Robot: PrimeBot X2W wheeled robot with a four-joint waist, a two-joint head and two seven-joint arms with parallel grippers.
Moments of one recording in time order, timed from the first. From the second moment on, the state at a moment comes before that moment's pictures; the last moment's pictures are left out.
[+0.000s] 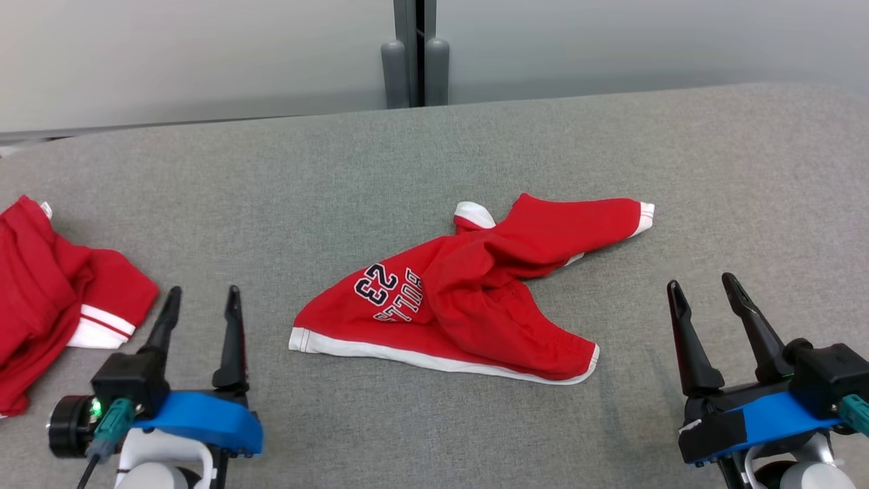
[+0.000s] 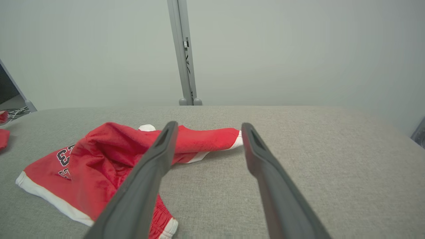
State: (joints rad) left arm -0.10 0.37 -0.31 0.07 -0.43 0.18 -0.14; right arm -0.04 -0.08 -0.01 -0.06 0.16 0.13 -0.07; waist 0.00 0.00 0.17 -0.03
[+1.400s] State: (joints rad) left arm -0.32 0.23 -0.43 0.49 -0.58 -0.02 -0.07; right arm -0.19 -0.13 0.27 0.34 0.33 0.13 -0.09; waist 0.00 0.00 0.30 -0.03
